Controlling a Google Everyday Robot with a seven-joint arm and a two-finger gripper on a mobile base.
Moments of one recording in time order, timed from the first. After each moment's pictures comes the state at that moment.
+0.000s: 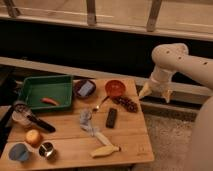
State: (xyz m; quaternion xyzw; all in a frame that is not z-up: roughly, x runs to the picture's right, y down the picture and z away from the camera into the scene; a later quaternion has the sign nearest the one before) arm 0.259 0.050 0.718 -0.23 0.28 0.73 0.58
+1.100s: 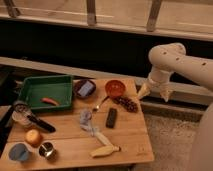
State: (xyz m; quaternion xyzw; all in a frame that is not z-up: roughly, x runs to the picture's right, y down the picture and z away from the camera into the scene) arm 0.237 0.046 0.713 -0.22 0.26 0.70 0.63
